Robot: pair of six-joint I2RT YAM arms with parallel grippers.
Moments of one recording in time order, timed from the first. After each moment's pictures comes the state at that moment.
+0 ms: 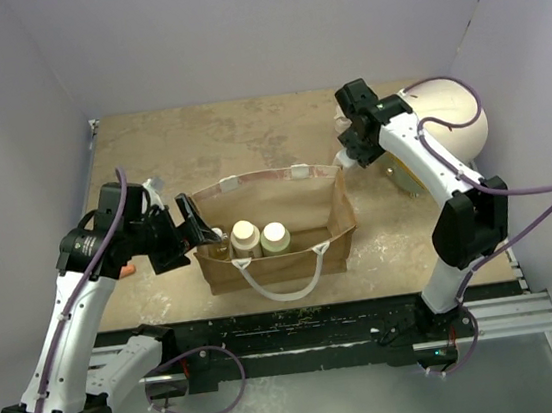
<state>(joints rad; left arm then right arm) -0.27 0.93 1.16 -1.18 0.36 -0.70 0.34 1.75 1.66 -1.07 0.43 1.31</state>
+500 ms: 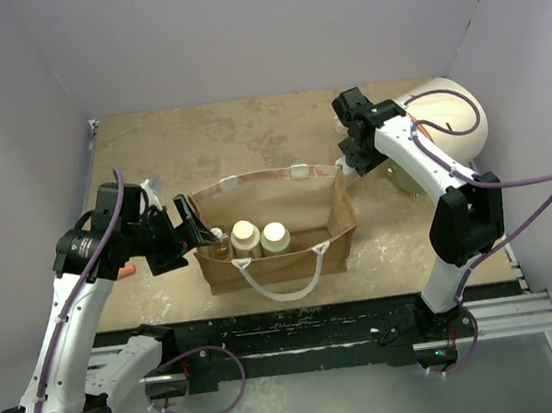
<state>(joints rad) -0.27 0.92 1.18 -1.21 0.35 -0.69 0.35 1.74 1.60 -1.09 0.43 1.44</state>
